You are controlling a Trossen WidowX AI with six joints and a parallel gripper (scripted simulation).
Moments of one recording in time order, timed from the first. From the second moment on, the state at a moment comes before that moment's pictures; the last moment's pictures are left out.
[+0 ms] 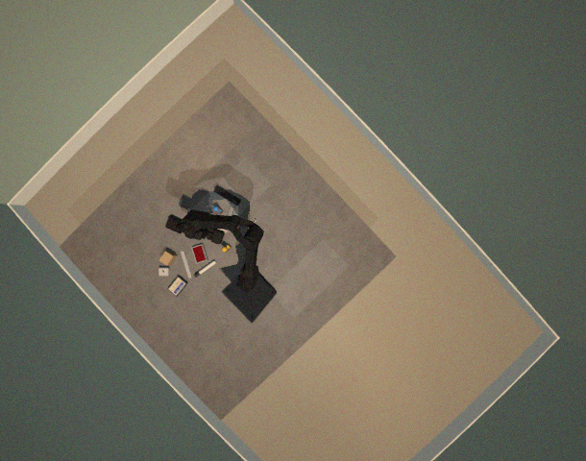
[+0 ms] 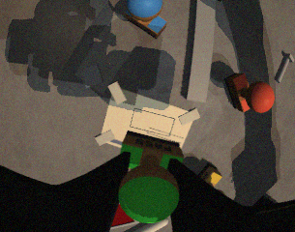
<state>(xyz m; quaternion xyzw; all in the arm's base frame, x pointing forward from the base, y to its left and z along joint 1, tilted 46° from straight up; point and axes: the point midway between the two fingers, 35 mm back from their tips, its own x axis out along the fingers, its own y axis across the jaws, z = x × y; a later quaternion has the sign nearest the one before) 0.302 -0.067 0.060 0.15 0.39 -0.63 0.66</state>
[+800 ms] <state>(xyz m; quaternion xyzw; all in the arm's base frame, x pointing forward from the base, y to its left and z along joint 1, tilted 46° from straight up) 0.374 -0.014 0.002 0.15 0.39 -0.63 0.66</state>
